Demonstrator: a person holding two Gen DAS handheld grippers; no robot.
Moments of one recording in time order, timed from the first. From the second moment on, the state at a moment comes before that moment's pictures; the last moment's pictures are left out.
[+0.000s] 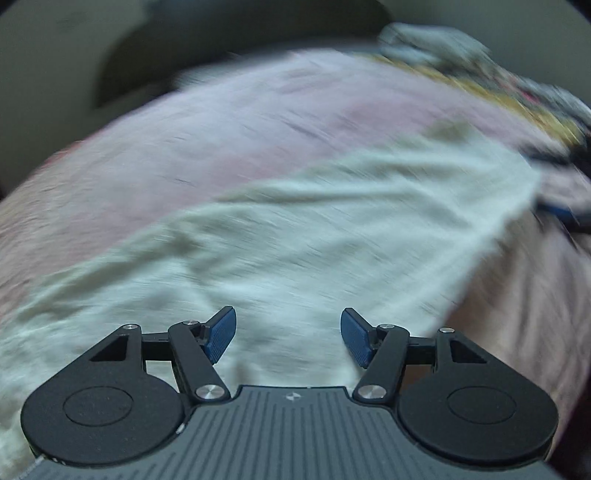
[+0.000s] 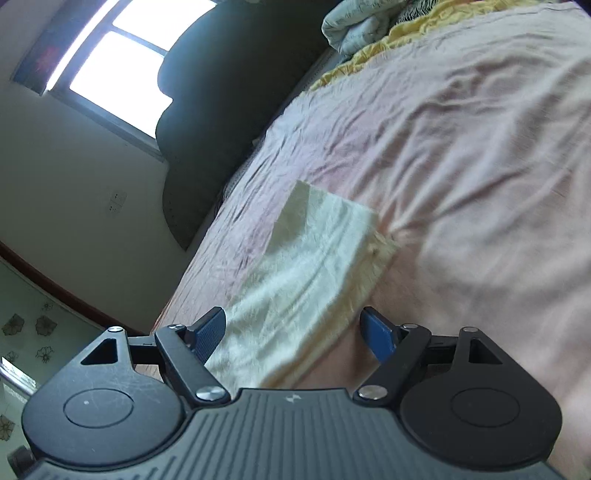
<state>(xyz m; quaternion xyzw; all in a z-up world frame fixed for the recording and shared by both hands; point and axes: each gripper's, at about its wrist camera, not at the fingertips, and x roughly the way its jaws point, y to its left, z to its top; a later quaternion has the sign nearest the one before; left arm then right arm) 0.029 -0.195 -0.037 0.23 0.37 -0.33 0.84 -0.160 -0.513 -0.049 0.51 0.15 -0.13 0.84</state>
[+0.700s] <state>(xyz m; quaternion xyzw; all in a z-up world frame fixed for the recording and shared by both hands) 0.111 -0.178 -0.011 -0.16 0.47 -0.41 0.76 -0.083 -0.439 0.025 0.13 0.20 -0.12 0.96</state>
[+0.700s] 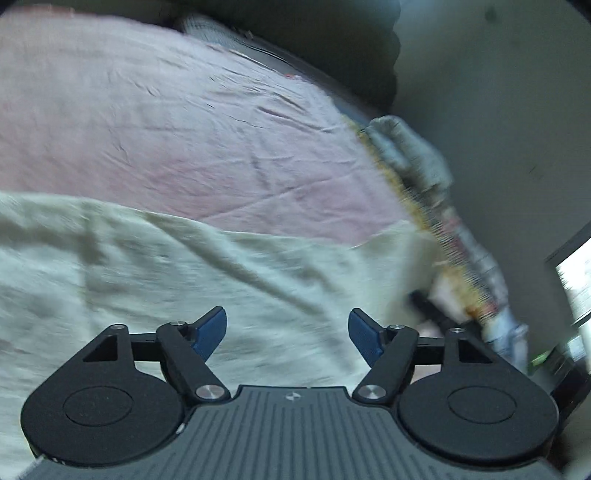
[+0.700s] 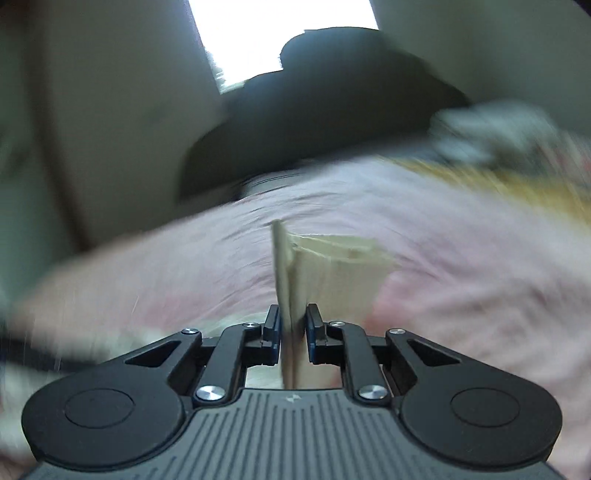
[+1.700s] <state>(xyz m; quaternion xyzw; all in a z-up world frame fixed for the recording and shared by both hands) 0.110 -0.083 0.012 -0.03 0.38 -0.21 0.90 -0.022 -0.249 0.007 -0.11 0.23 0.21 0.94</state>
